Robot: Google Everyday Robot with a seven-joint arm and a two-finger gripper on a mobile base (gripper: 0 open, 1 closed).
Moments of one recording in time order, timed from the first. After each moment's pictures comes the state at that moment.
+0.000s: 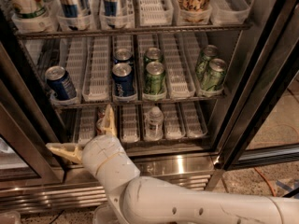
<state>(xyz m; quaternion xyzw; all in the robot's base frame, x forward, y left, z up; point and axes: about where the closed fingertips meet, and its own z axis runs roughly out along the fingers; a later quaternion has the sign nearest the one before) 0.479 0.165 0.817 -0.26 0.63 0.20 0.70</state>
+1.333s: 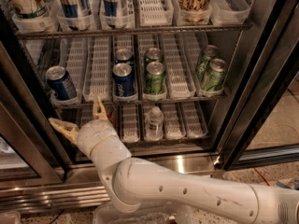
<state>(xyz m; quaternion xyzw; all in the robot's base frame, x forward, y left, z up) 0.526 0.183 0.829 -0.24 0.62 0.20 0.72</state>
